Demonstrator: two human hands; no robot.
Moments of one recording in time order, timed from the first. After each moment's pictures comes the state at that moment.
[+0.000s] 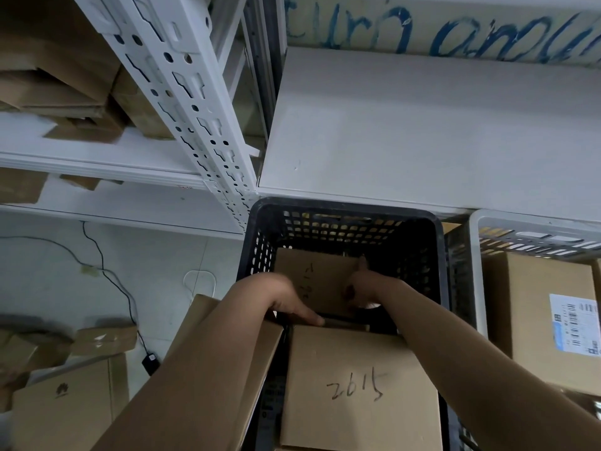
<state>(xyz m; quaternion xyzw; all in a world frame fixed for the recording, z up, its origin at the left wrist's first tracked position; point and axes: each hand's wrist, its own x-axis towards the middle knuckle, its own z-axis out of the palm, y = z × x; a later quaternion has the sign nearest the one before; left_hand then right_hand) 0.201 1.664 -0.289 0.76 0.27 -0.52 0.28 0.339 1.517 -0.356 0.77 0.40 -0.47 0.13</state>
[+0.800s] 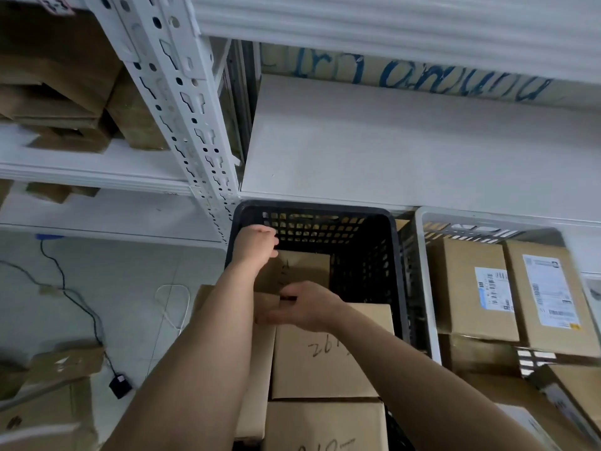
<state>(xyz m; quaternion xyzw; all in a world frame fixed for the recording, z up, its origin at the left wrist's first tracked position) 0.208 1.662 -0.237 0.64 0.49 -0.02 0.59 0.224 1.518 -0.222 0.80 0.31 -0.48 -0.15</state>
